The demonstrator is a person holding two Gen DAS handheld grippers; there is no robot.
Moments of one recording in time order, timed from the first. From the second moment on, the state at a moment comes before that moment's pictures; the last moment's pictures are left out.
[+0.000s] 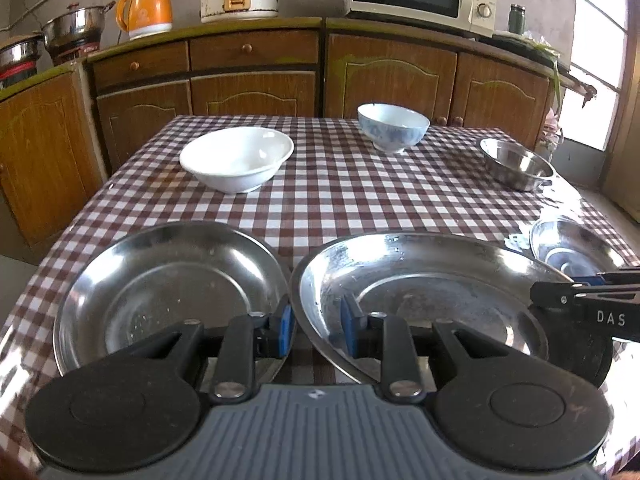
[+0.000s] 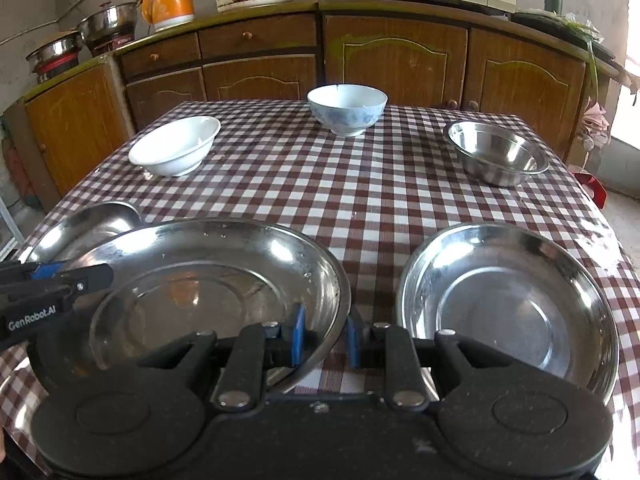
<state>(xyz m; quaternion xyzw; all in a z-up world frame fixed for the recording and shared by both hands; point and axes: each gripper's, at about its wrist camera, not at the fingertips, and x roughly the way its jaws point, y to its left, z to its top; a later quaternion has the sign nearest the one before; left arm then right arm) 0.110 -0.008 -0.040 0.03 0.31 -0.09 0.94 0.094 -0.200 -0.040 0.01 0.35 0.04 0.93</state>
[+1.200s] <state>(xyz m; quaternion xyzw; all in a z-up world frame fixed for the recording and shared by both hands) 0.106 -0.020 -0.078 0.05 0.32 -0.10 0.94 0.090 -0.212 -0.071 0.02 0.37 0.02 0.93</state>
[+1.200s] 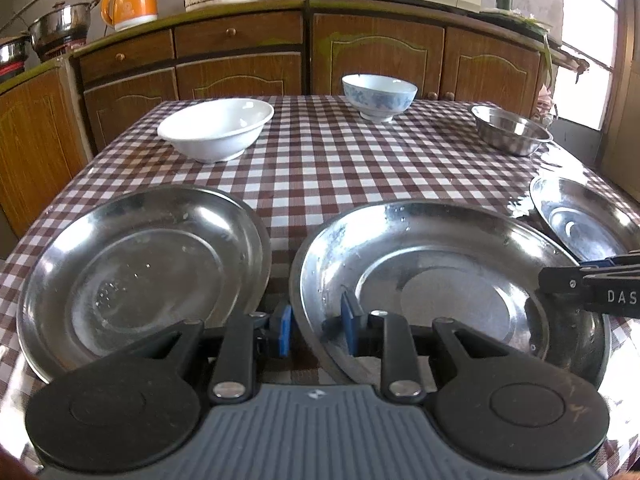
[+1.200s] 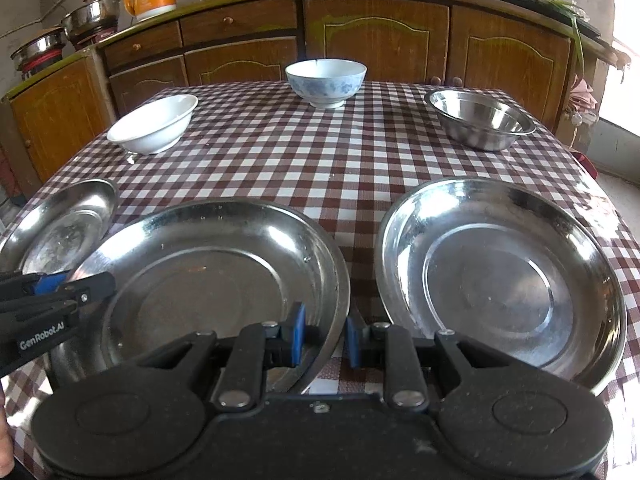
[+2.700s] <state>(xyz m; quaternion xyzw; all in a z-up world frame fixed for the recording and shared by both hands) 0.100 -0.015 -0.066 0.05 0.30 -0.07 0.95 0.076 -0.202 -0.054 -0.02 0.33 0.01 0.94</state>
